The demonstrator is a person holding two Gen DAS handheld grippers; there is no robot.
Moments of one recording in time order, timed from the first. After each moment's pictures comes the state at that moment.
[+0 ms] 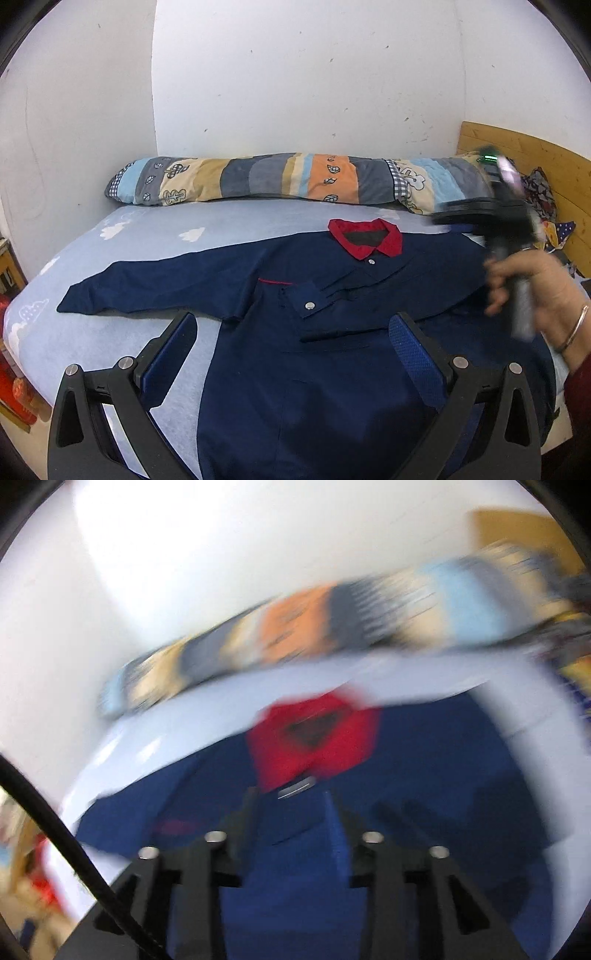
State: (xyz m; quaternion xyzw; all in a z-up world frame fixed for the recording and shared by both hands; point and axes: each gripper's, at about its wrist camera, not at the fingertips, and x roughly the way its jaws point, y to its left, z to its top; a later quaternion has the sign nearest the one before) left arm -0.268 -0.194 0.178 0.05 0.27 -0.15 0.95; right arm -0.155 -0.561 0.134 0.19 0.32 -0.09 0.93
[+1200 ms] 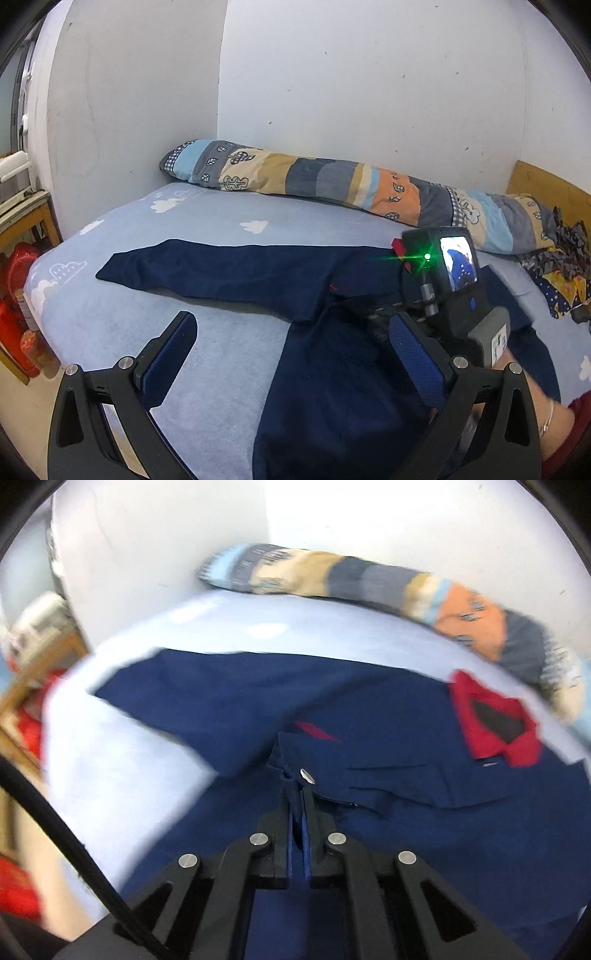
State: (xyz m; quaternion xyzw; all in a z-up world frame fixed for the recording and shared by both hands) left arm -0.248 -0.114 0.185 -0.02 0.27 -0.06 0.96; right arm -0.085 -0.300 0.079 -0.02 0.39 0.14 0.91
